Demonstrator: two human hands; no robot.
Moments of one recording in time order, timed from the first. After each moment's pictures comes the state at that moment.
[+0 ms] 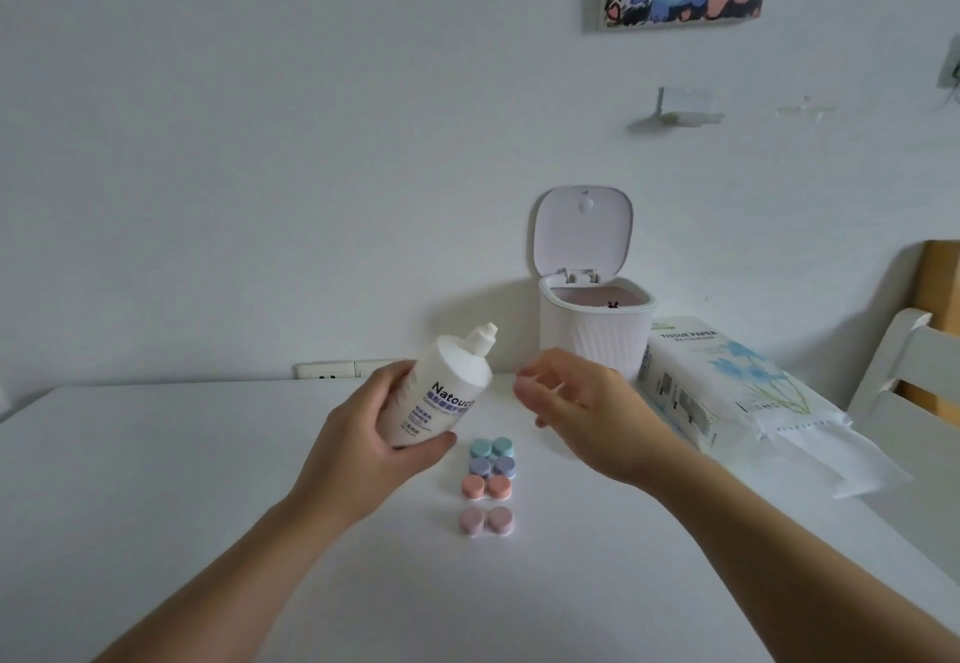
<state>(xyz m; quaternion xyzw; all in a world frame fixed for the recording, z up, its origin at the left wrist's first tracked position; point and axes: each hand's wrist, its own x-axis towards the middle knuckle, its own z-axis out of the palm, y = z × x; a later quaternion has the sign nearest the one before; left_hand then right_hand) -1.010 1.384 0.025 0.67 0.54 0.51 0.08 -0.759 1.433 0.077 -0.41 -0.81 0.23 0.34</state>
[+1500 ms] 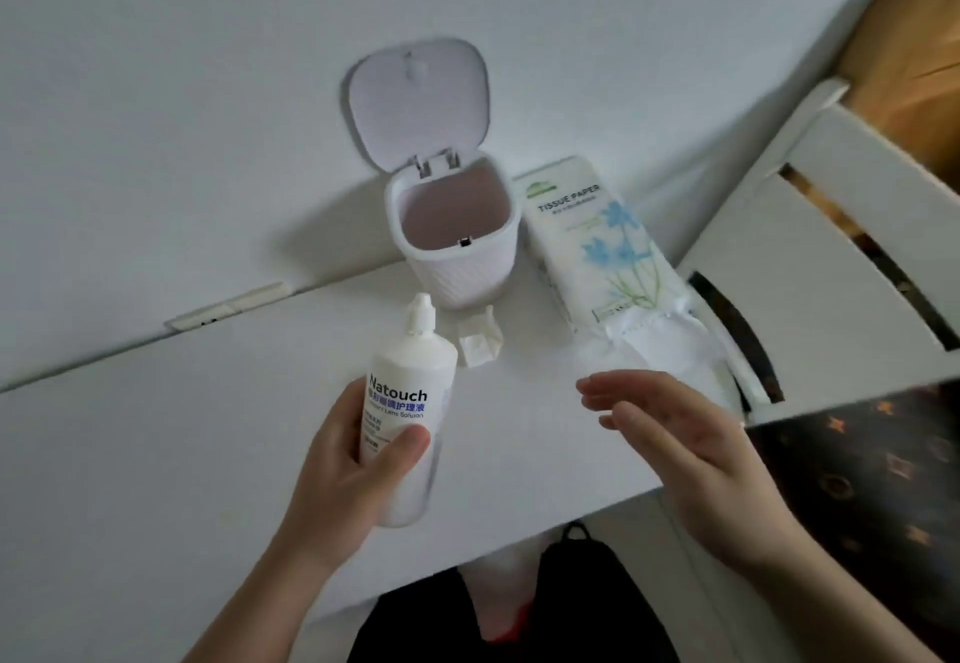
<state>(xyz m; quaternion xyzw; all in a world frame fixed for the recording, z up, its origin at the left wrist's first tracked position) -0.883 1.374 0.147 0.50 0.57 0.41 0.50 -0.598 1.367 0.164 -0.53 -0.51 0.53 0.43</state>
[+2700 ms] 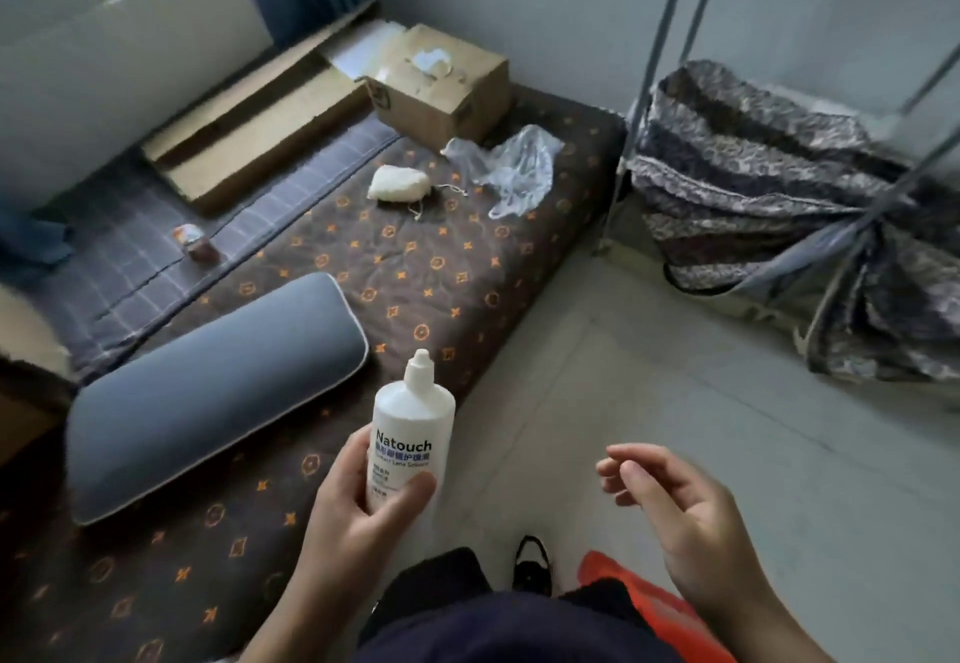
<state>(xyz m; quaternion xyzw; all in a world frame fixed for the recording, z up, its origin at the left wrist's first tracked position) -0.337 1.092 0.178 0.78 -0.15 -0.23 0.57 -0.515 0.871 0.153 -0.64 0.34 -0.18 0.67</state>
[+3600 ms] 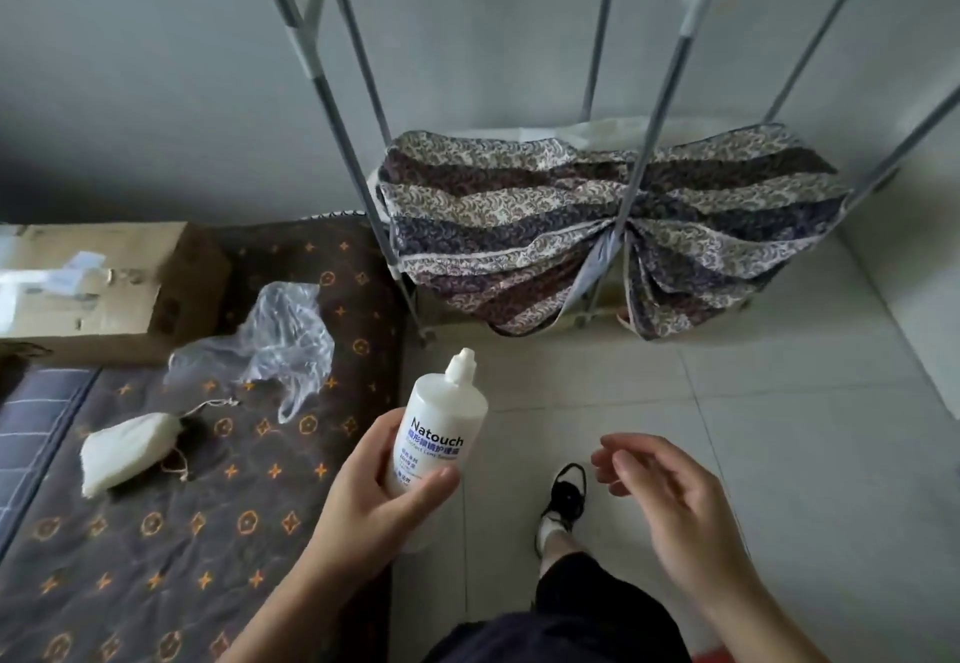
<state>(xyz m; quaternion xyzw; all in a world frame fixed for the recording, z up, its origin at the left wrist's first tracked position) -0.127 0.659 0.155 0.65 -0.47 -0.42 0.41 -0.406 0.608 0.134 -0.51 0.53 -0.38 0.56</state>
